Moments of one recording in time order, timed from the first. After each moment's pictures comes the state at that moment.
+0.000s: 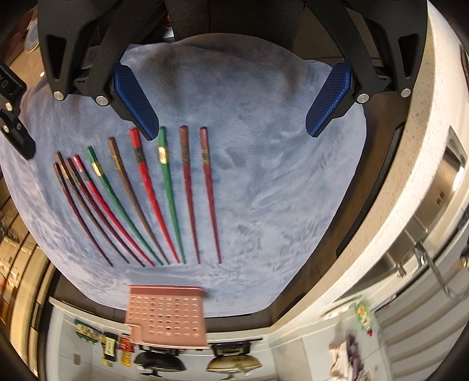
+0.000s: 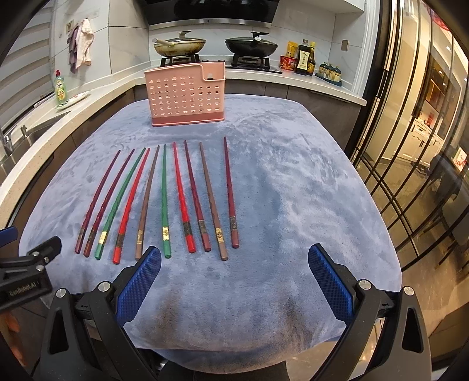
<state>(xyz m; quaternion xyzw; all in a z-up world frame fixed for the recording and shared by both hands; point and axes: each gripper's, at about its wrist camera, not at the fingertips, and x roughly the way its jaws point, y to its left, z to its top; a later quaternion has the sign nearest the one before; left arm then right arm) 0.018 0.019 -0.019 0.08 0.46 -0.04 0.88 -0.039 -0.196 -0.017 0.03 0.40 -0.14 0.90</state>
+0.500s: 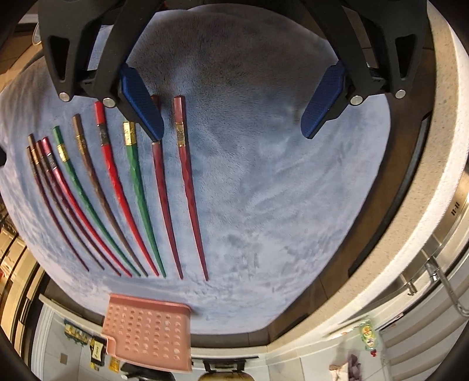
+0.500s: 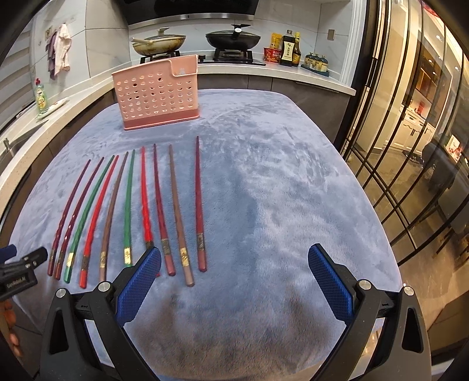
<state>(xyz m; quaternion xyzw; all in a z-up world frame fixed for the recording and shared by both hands) 0.061 0.027 -0.061 0.06 0.49 -0.05 0.87 -0.008 -0.232 -0.032 0.05 0.41 -0.17 0.89</state>
